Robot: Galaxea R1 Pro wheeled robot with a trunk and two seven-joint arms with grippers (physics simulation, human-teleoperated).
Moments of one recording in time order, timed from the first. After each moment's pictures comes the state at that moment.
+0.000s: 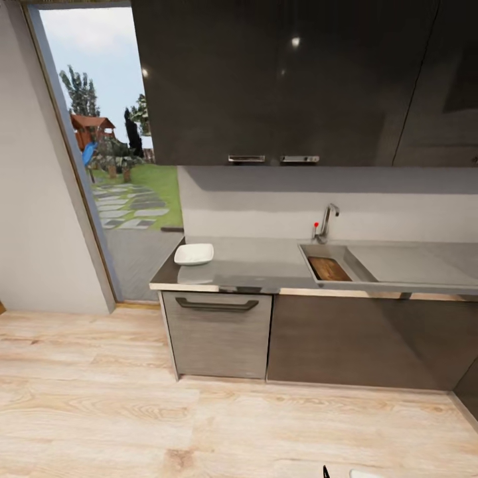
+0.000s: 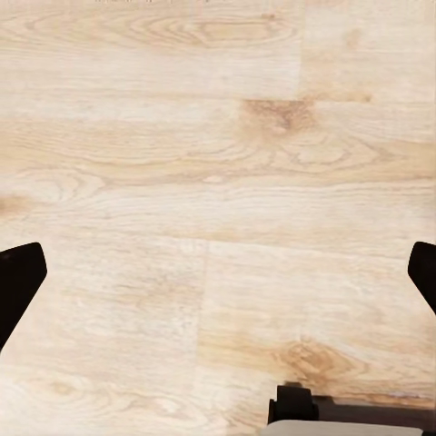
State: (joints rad) left arm -0.36 0.04 -0.16 0.04 0.12 -0.33 0.15; right arm -0.33 -0.02 -0.31 -0.08 0.16 -0.58 -0.03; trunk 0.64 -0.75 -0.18
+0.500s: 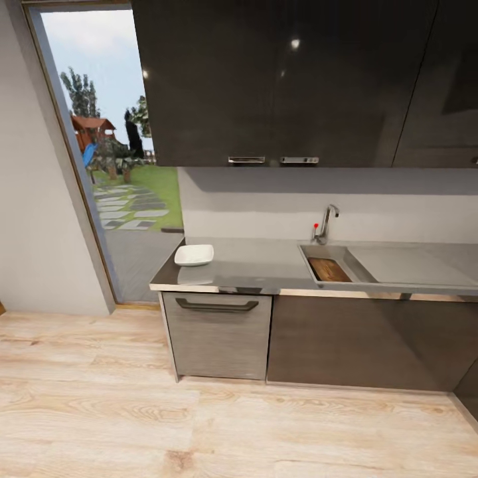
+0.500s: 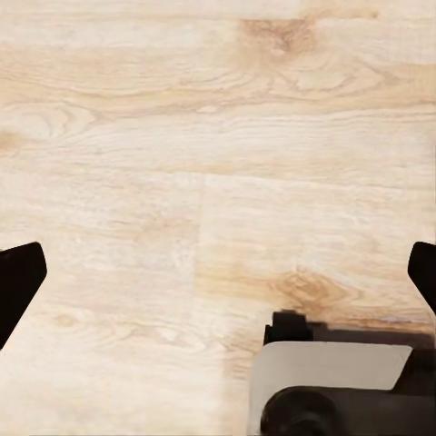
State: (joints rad) left arm -0.35 0.03 -0.16 0.08 0.13 -0.22 0.15; right arm -0.24 -0.03 -0.31 -0.02 0.16 -0.28 -0.03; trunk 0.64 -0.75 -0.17
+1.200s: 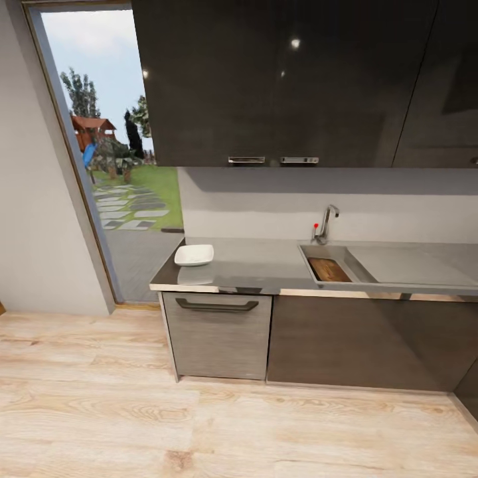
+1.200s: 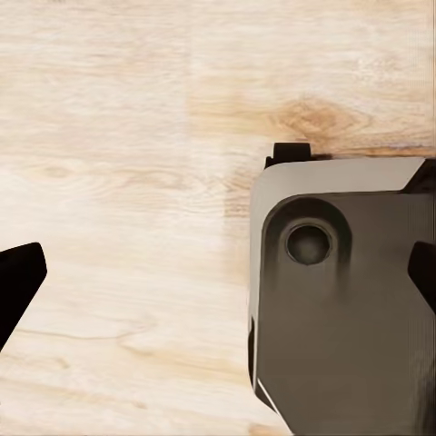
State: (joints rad) left arm -0.27 0.02 -0.16 0.08 0.13 0.03 0.14; right arm -0.17 0.00 -0.31 -0.02 0.16 -0.18 -0.06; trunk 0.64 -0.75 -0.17
